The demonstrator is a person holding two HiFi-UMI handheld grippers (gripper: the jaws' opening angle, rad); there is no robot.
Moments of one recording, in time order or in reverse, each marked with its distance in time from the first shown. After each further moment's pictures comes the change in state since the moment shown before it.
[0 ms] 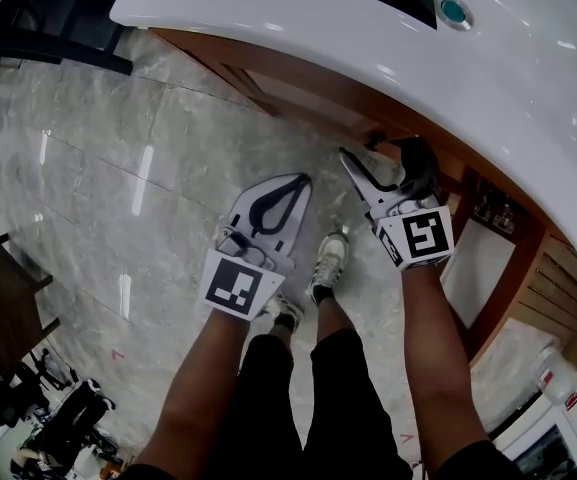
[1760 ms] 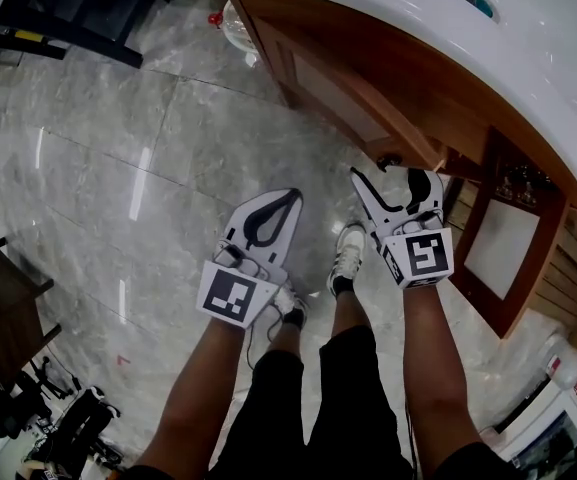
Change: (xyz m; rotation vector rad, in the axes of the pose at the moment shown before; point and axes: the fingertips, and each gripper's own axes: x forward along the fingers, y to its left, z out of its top) left arm -0.101 0.034 -0.027 -0.046 0.017 -0.001; right arm -0.019 0.086 -0.013 0.006 0.100 -0.096
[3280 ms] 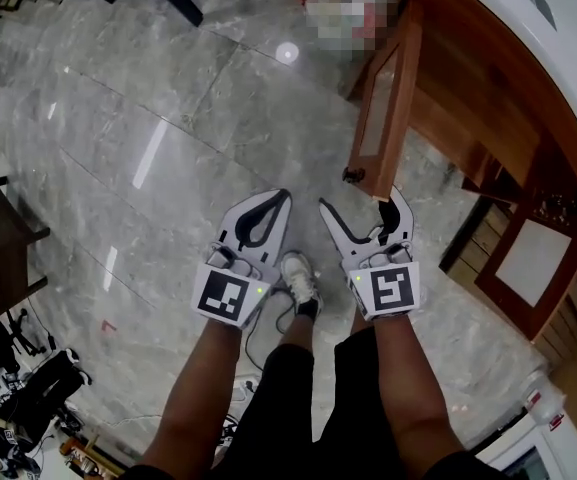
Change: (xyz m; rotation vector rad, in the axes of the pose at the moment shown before) left arm -0.146 0.073 -0.031 -0.041 -0.021 0.222; right arm 0.017 0.209 0.011 0.021 -0.028 0.167
